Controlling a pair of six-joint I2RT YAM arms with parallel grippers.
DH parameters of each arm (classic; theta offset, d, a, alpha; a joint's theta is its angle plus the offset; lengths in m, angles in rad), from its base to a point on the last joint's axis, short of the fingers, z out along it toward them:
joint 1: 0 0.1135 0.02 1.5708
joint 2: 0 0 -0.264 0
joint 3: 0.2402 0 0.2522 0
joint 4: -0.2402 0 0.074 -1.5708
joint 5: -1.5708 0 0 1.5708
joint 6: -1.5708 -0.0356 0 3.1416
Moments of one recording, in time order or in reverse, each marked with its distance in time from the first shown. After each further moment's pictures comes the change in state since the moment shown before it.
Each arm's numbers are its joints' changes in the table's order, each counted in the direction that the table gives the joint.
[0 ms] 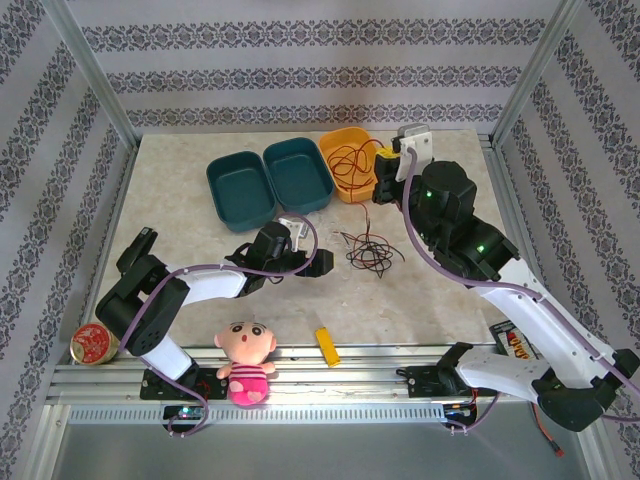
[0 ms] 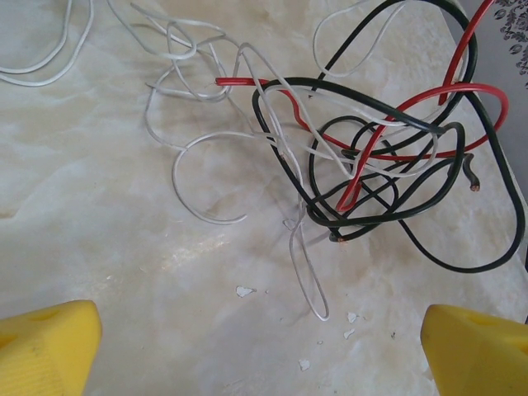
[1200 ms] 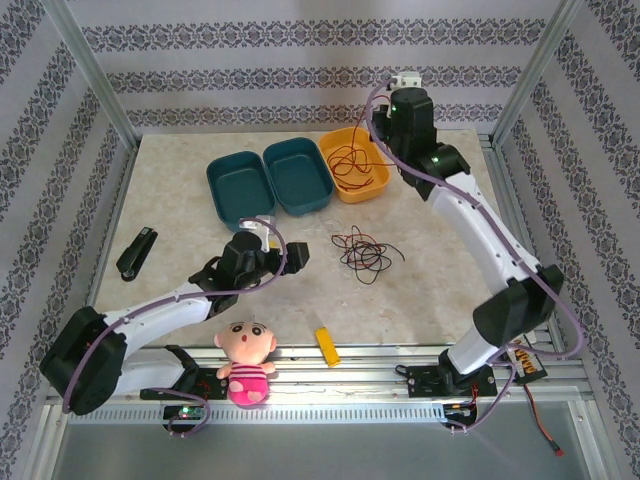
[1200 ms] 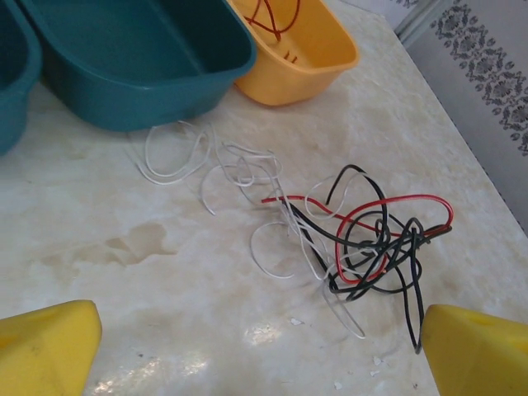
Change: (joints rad) left arm 0.000 0.409 -0.157 -0.100 0.312 -0.012; right arm -0.301 -0.547 0.412 -0.099 0.003 -0.092
